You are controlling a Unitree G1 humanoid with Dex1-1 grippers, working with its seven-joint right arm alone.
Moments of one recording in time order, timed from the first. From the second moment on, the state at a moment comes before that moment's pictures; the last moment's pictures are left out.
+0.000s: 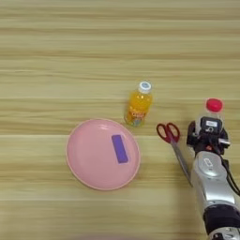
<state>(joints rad) -0.14 -0.17 -0.25 0.59 -0.05 -0.13 -0.23</state>
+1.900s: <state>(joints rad) -0.05 -0.15 -0.24 0.67 -0.03 -0.13 -0.28</state>
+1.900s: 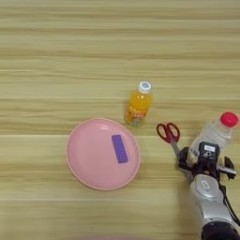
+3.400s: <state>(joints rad) 0.49 -0.05 -0.01 -0.09 -0.10 -0.04 -0.10</state>
